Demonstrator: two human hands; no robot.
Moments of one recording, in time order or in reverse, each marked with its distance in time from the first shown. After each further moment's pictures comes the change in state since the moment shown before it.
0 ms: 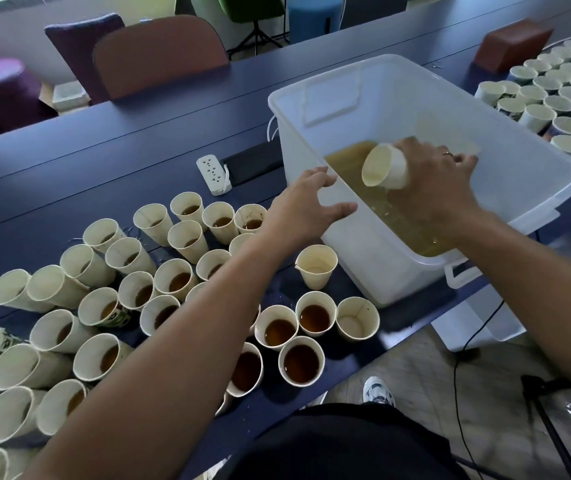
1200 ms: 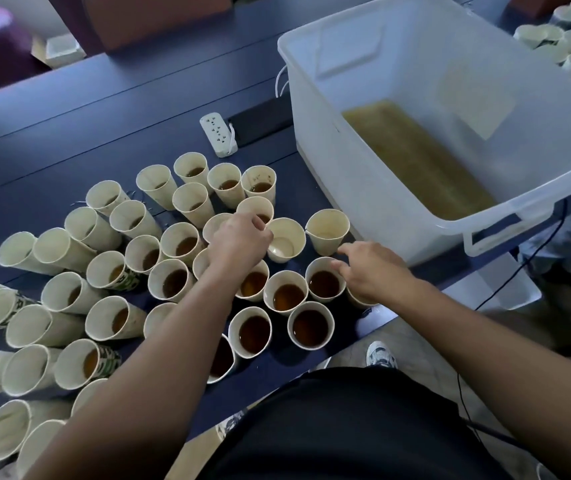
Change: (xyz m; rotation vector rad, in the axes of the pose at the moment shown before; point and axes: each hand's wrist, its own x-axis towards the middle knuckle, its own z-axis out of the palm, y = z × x) left_hand -0.051 -0.115 0.010 0.243 0.168 -0.486; right_hand -0.116 -0.070 0.084 0.098 -0.704 0.009
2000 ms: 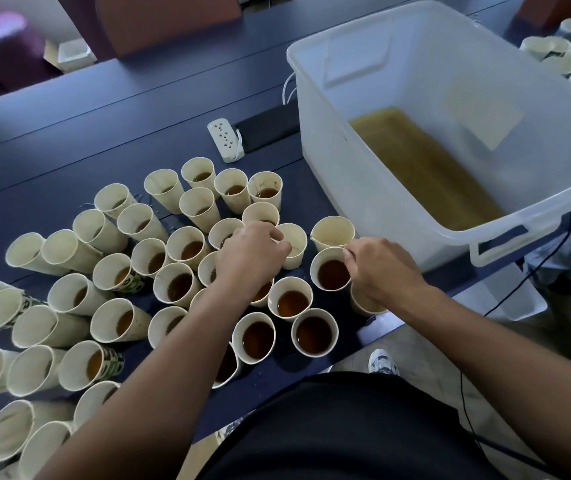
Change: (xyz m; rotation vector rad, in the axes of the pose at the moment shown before) left_hand -0.033 0.013 -0.017 0.000 -0.079 0.061; right_hand -0.008 -0.005 -0.014 -0.051 0.248 -0.073
